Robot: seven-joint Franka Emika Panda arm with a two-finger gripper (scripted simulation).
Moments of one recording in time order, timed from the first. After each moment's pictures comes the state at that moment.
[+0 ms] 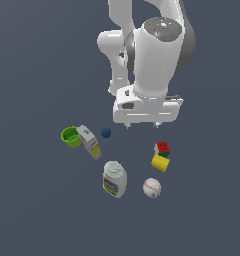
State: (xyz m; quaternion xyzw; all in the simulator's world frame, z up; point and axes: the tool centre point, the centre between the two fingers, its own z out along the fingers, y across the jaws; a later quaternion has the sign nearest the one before) arm 0.011 0.078 0.251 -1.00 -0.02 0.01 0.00
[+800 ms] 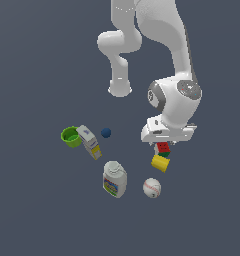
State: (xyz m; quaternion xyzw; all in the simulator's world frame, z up) arm -0.005 0.188 0.110 -1.00 -0.02 0.00 0.00
